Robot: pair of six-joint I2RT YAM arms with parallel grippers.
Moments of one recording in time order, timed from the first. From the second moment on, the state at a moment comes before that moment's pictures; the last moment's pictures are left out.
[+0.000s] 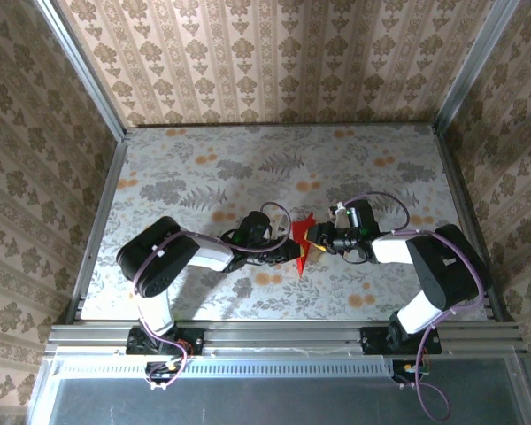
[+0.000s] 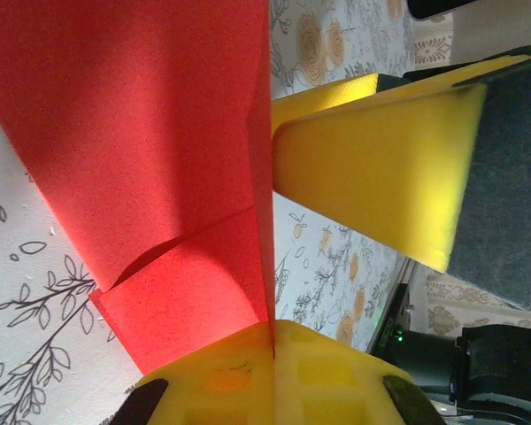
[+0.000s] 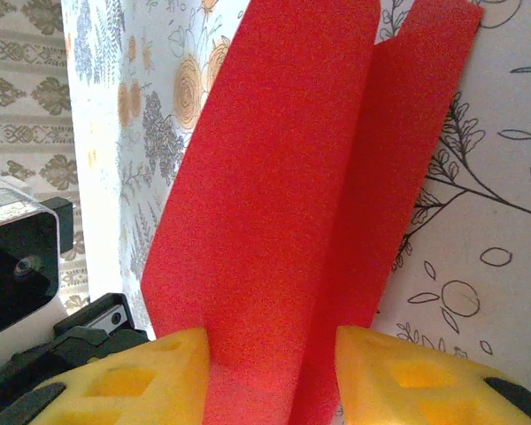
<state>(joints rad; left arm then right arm) -0.86 1.81 0.69 0.56 0.59 -1.00 0.31 1.59 0.51 0.32 -0.65 0.79</state>
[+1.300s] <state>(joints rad) -0.82 1.76 0.64 0.53 0.57 -0.99 0.32 1.69 0.58 0.28 -0.64 0.78</state>
